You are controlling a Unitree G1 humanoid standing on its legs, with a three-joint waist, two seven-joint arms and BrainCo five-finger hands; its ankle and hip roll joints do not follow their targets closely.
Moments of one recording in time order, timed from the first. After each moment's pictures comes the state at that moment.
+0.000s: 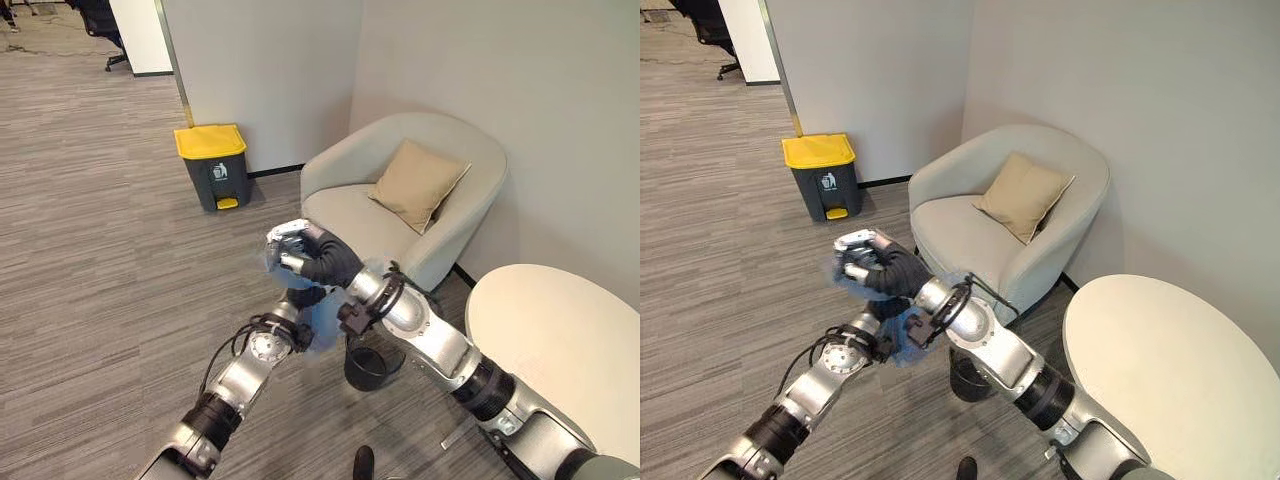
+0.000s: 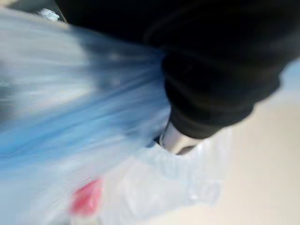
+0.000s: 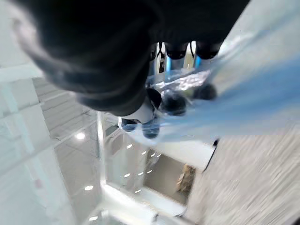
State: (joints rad) left arm -0.22 0.35 -0.41 0.24 -0.07 -0.08 0.17; right arm -0.53 -0.32 0.67 -0.09 0.25 -0.12 0.05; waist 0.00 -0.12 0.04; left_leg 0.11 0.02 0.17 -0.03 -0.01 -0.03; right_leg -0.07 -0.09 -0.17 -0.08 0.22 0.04
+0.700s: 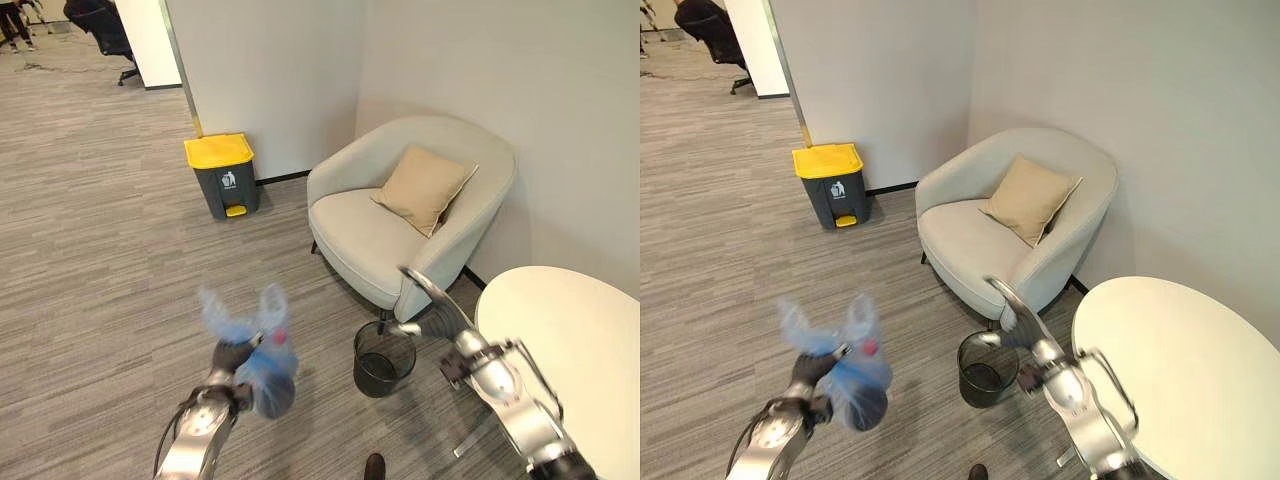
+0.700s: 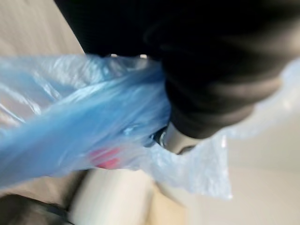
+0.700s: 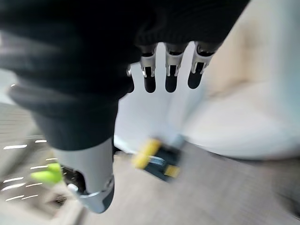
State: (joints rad) left arm 0.20 0.33 -0.05 0.30 -0.29 -0.09 0.10; right arm 0.11 -0.45 0.21 0.09 -0.13 -0.10 0.01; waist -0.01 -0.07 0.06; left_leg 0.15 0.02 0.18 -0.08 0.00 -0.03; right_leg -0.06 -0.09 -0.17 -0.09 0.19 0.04
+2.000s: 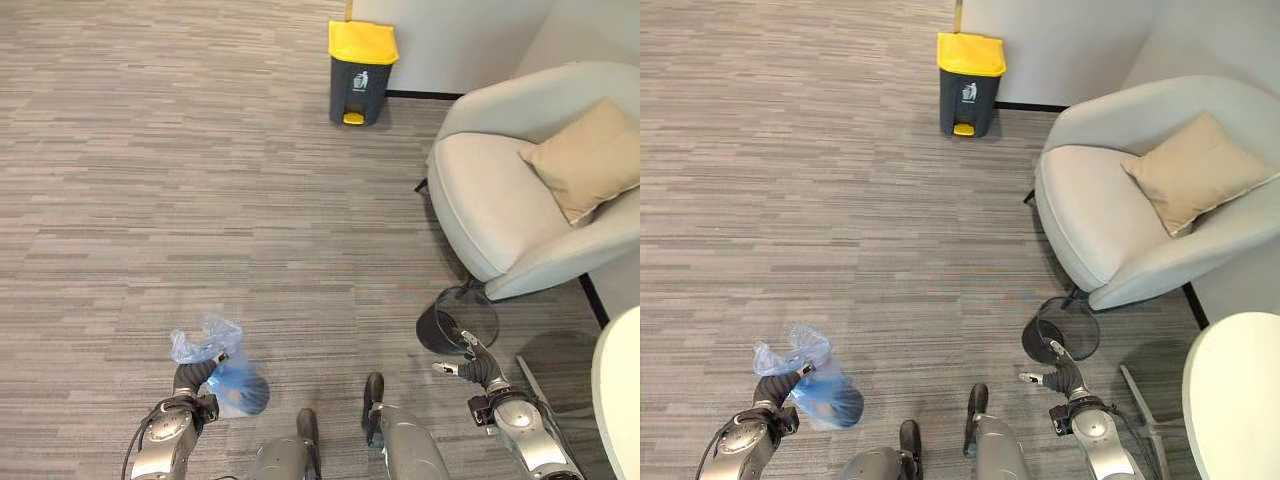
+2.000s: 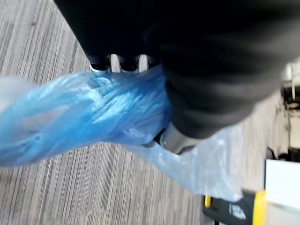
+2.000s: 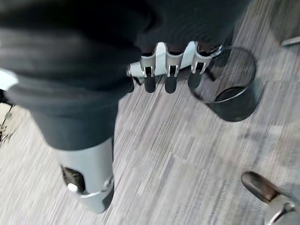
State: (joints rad) left arm 0.08 0.35 0.04 0.55 -0.37 -0.08 0.05; right arm 0.04 -0.36 0.11 0.42 -0.02 -0.04 -0.04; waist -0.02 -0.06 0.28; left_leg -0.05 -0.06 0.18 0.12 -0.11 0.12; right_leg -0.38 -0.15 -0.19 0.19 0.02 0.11
